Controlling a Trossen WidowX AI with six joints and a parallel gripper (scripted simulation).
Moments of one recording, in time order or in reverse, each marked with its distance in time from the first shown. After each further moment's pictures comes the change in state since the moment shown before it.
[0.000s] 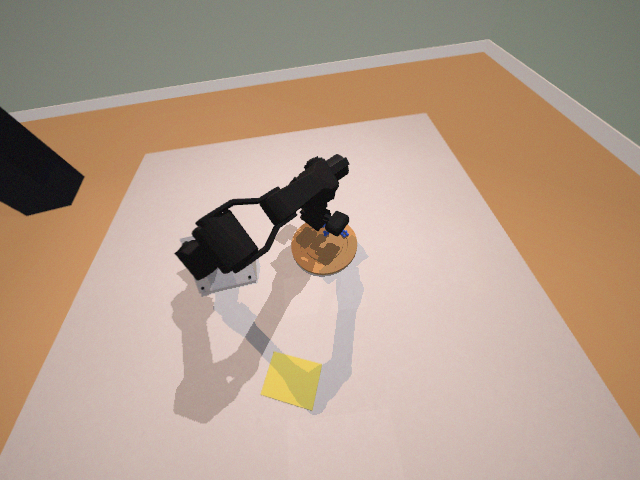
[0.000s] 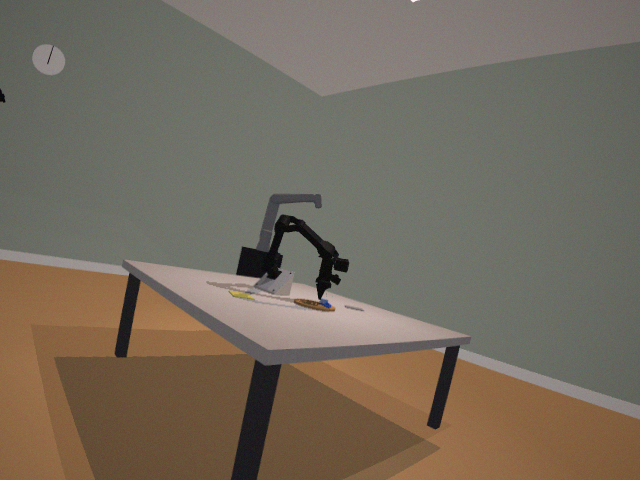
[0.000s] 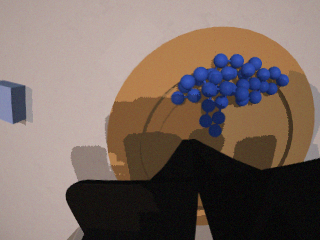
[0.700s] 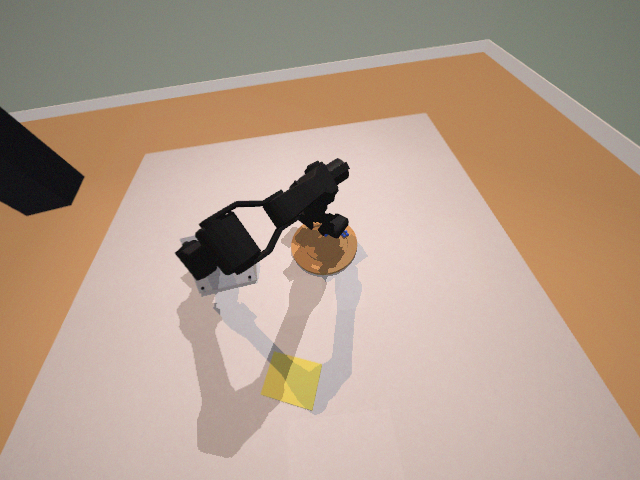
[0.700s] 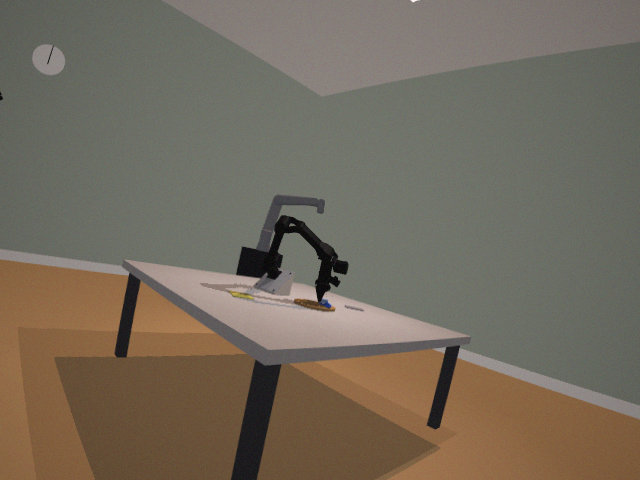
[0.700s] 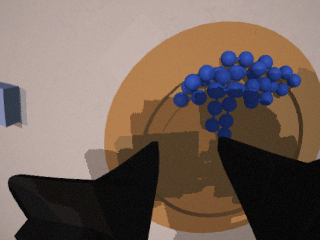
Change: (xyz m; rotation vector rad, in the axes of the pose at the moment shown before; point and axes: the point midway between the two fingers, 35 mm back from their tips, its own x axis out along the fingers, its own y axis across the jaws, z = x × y) arm 0.010 0.001 -0.001 0.003 -0.002 0.006
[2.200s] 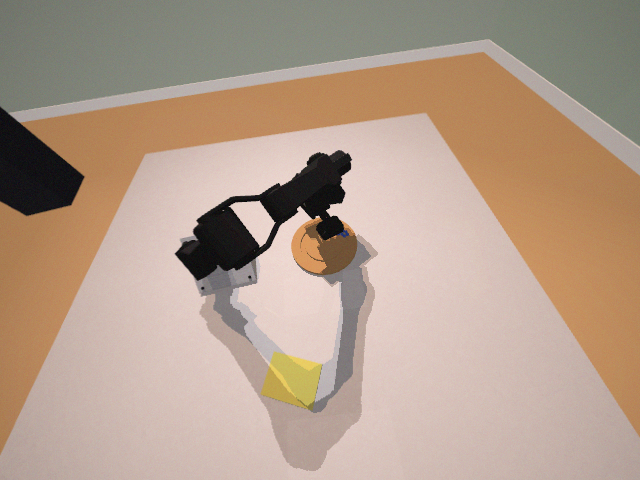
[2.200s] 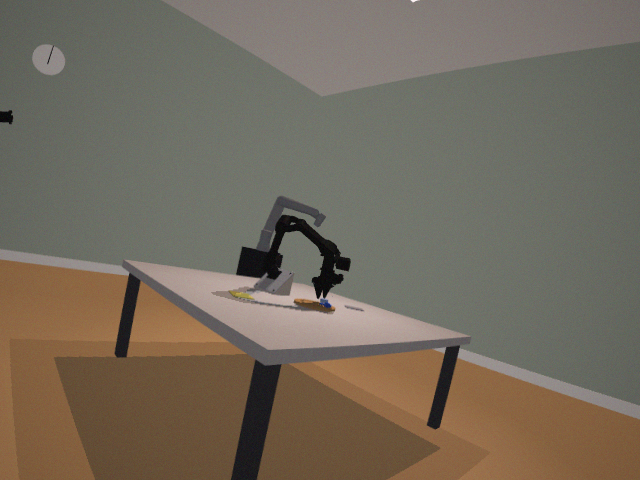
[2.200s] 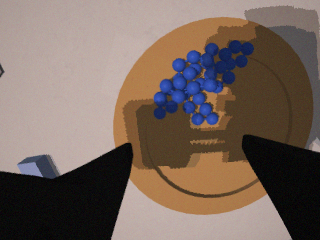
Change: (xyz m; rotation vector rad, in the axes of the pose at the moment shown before) arm -0.018 -0.005 0.007 0.465 -0.002 -0.009
